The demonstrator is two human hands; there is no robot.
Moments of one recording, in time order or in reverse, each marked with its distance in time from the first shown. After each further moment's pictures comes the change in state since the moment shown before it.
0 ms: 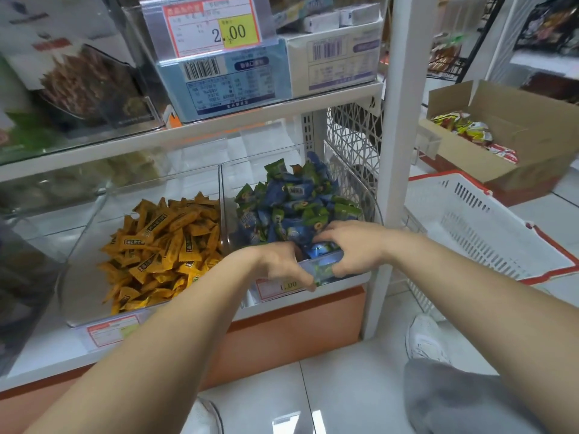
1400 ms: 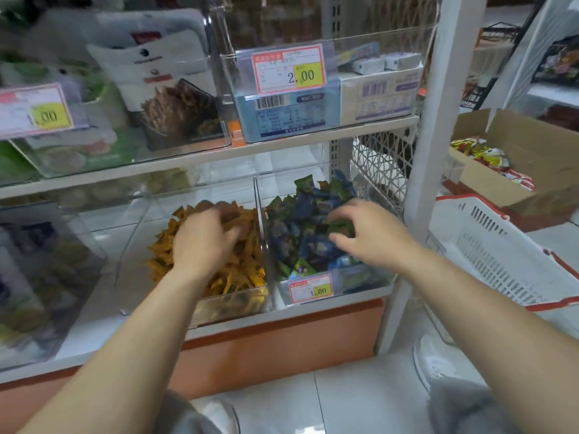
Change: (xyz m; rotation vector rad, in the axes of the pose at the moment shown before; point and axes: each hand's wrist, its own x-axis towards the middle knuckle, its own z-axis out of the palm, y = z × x) left_hand -0.105 -0.093 -0.041 -0.020 1.071 -0.176; right_hand -0.015 -0.046 -0.025 0.150 0.600 0.016
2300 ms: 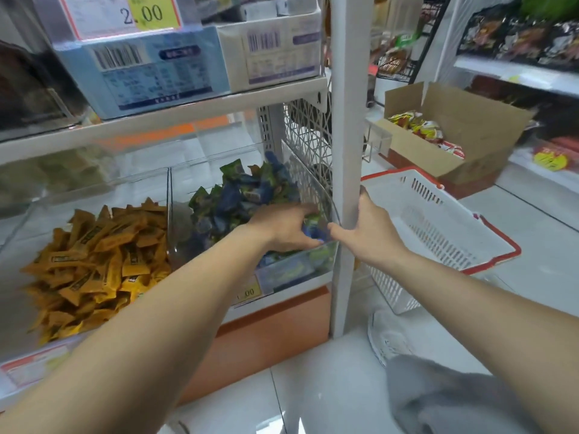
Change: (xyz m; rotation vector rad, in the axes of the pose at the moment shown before) left_hand 0.035 0.172 0.153 0.121 -0.653 0.642; right_hand -0.042 0.117 0.030 0.376 0.278 0.380
